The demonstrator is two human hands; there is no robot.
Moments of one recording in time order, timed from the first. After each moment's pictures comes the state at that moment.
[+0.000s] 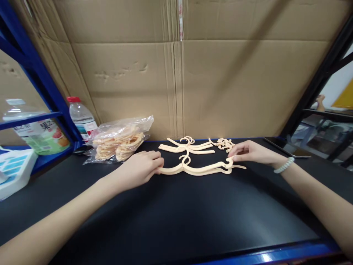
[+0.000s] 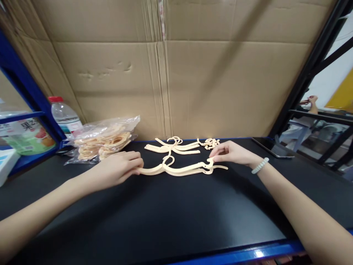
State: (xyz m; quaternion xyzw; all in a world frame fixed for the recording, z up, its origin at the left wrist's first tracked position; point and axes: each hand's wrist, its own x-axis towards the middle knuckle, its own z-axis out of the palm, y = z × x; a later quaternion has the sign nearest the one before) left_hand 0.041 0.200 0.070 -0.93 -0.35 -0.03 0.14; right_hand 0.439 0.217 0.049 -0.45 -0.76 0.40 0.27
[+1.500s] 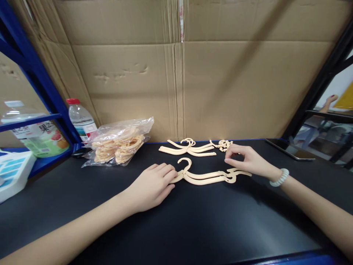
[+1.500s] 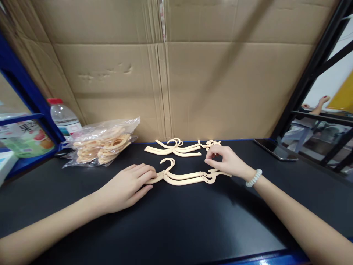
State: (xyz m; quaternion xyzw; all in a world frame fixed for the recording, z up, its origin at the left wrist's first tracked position) left_hand 0.067 0.177 0.044 -0.94 -0.32 -0.05 0.10; right_hand 0.405 0.203 0.043 -0.44 -0.83 0.13 0.32
